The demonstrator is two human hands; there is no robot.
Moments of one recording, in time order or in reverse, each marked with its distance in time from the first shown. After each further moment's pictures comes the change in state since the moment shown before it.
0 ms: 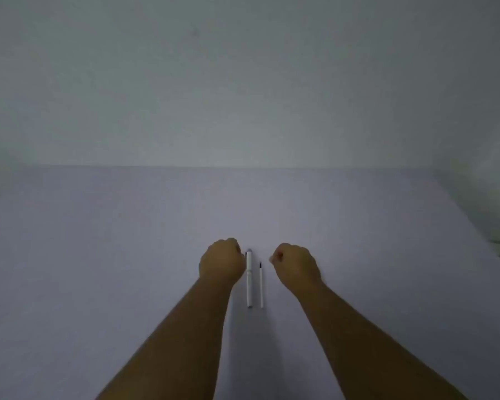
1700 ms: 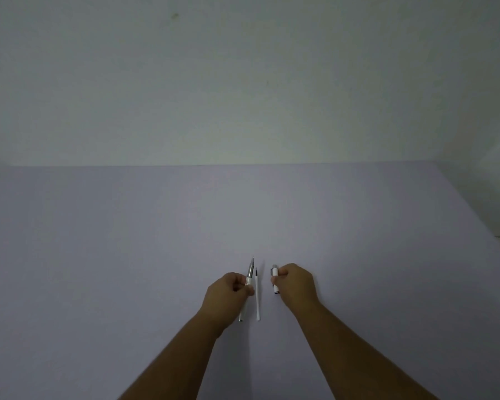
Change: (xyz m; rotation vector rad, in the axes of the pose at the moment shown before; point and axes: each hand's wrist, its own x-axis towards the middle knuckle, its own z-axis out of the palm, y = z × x) left_hand -0.018 -0.018 0.044 -0.598 -0.229 -0.104; right_hand 0.017 0.030 0.040 0.343 -0.068 0.293
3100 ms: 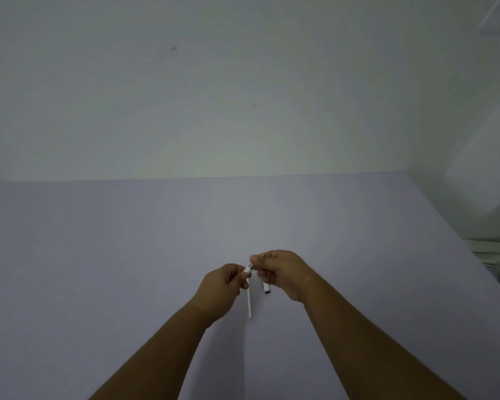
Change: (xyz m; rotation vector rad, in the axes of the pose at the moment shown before) left_hand -0.039 0.041 -0.024 0.070 -0.079 0.271; right_hand -0.037 -0.042 -0.058 0.691 -0.437 -0.070
